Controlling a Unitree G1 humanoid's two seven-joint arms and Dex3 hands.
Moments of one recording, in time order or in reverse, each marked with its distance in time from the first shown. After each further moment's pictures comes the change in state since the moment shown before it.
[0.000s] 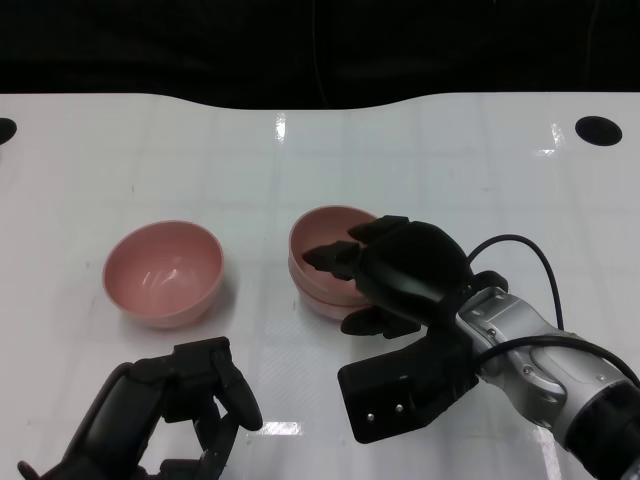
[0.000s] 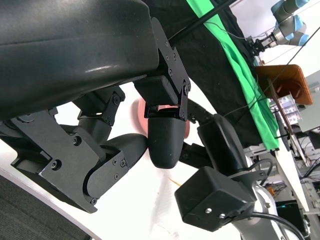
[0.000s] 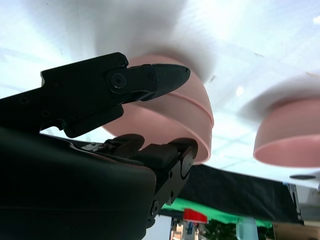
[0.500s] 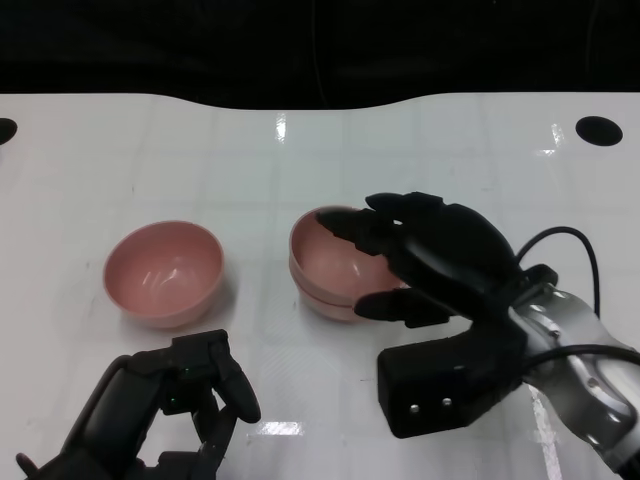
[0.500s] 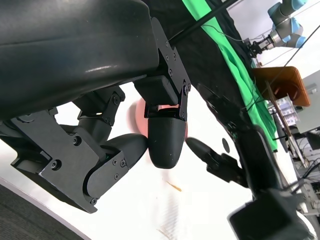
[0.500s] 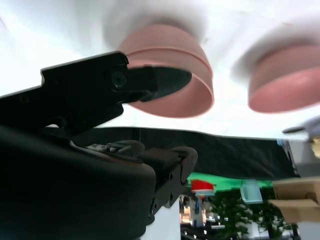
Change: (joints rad) left arm -0.020 0.005 0.007 0.010 -0.003 0.000 0.000; right arm 0.166 -0.105 -0.145 -0.377 0.155 0.024 0.168
